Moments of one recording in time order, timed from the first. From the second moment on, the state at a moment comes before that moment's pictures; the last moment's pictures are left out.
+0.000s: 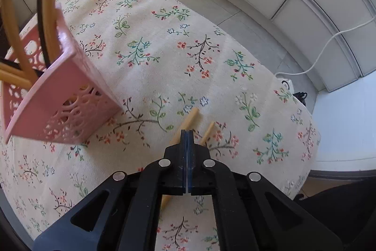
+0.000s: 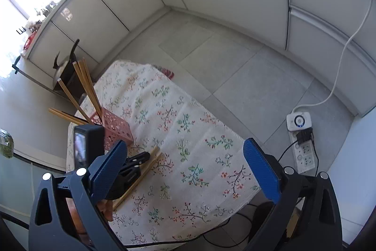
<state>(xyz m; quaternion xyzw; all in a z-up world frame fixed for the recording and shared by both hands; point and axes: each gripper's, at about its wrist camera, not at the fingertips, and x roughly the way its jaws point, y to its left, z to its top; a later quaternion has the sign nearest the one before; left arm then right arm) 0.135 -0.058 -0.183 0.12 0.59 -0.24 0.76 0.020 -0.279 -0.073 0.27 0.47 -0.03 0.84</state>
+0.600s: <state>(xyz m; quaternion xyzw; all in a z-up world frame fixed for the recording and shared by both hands) 0.153 -0.081 -0.206 0.16 0.59 -0.21 0.76 0.027 -0.276 -0.103 0.29 0.51 -0.04 0.81</state>
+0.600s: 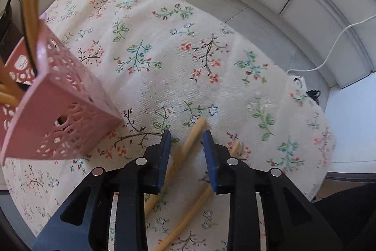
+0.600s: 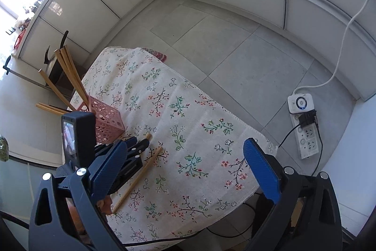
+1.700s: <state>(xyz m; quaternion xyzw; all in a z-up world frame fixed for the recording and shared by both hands) 0.043 0.076 -0.043 0.11 0.41 -0.12 0.90 0.088 -0.130 -0.208 0.24 0.64 -0.05 0.73</state>
